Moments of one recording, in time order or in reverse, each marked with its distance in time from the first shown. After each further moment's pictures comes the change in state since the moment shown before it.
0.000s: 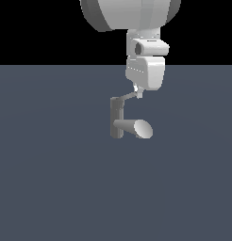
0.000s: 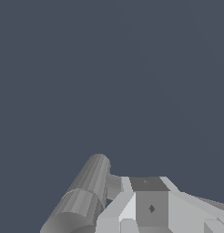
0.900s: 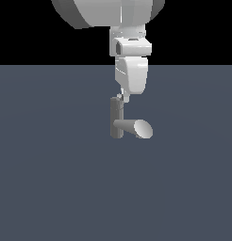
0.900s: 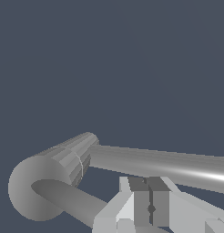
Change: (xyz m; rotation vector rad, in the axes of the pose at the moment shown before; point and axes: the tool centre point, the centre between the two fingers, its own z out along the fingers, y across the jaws) arm -0.050 0.024 0.001 -0.007 0.000 0.036
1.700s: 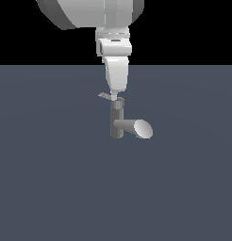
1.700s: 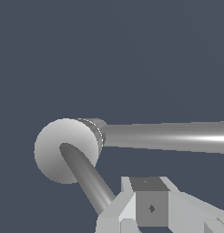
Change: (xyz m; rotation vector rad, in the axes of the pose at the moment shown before) arm -0.032 -0.023 0.000 -0.010 0.003 0.030
